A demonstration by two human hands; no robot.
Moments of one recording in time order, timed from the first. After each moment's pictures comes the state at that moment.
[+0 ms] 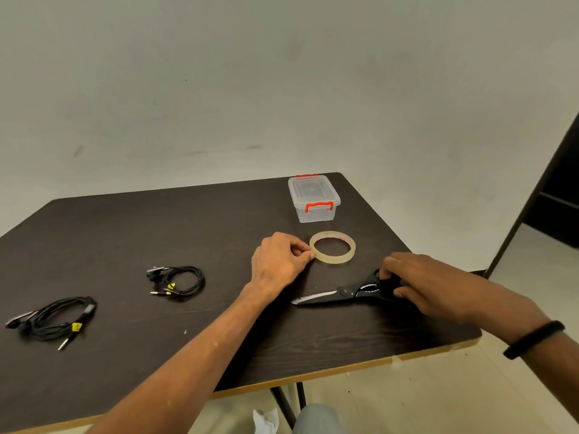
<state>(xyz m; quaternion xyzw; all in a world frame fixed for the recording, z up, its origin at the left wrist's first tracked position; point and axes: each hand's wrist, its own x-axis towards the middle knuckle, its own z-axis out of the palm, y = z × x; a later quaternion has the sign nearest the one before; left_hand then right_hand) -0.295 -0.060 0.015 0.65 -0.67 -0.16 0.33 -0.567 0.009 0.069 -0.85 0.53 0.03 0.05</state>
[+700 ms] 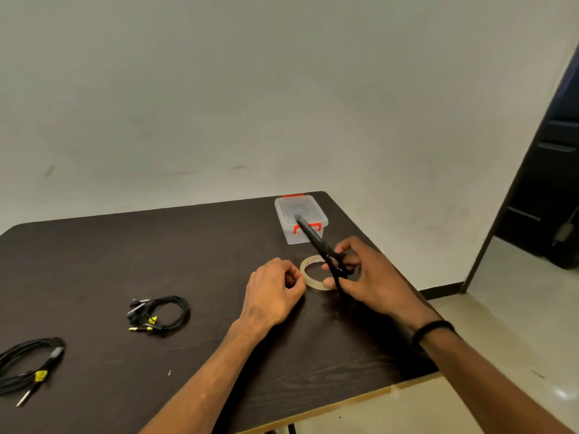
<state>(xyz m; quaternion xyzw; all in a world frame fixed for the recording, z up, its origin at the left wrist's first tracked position) -0.292 -0.064 -0.001 0.60 -0.72 -0.13 0.33 -0.510 -0.044 0.039 -0.73 0.55 -0.33 0.23</state>
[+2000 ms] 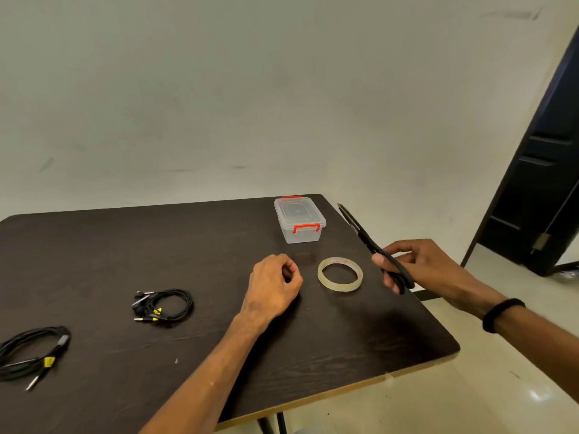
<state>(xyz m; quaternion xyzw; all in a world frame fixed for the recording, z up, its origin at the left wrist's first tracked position) -0.290 -0.063 -0.002 0.58 -0.71 -0.17 0.37 -0.583 -0.017 0.085 -0.65 0.59 -0.33 0.35</state>
